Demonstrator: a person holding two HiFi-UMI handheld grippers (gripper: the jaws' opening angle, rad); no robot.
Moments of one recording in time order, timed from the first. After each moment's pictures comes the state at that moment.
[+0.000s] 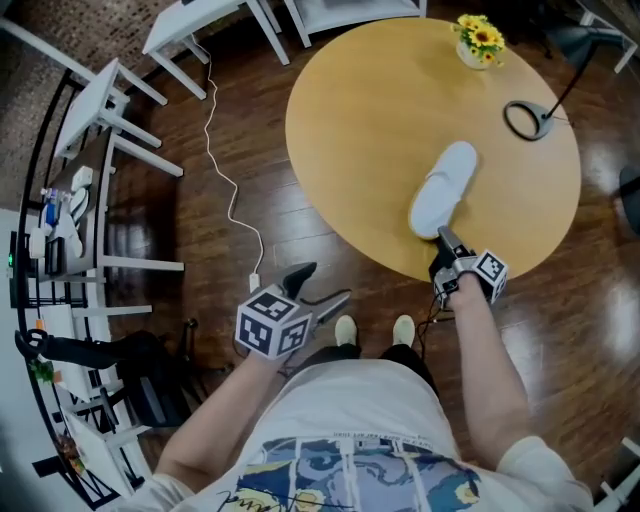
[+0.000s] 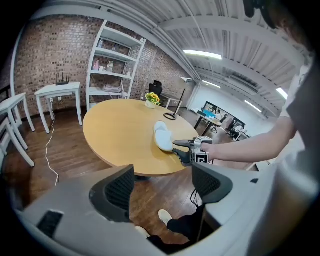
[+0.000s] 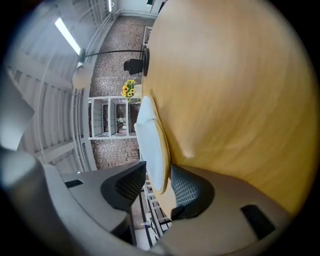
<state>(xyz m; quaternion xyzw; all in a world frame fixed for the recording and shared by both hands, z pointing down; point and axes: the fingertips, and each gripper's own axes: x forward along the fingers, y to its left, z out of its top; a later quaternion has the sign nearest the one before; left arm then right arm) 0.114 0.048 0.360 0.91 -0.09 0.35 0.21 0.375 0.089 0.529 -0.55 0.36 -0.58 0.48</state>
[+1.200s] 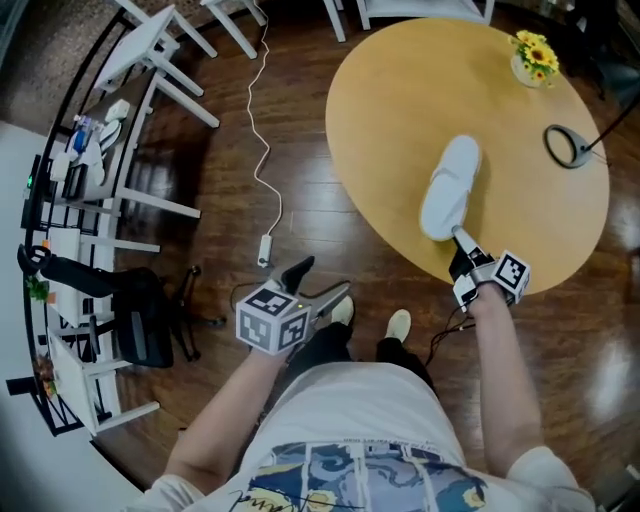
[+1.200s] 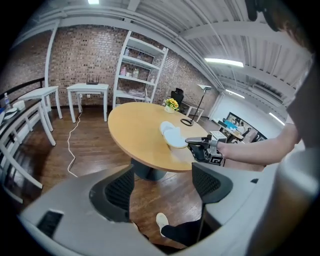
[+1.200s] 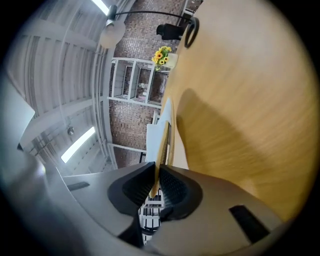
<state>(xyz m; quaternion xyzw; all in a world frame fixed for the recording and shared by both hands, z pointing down) 0.084 0.085 0.354 0.88 -0.23 0.32 0.26 0.366 0.084 0.466 -0.49 0.56 -0.57 0.33</state>
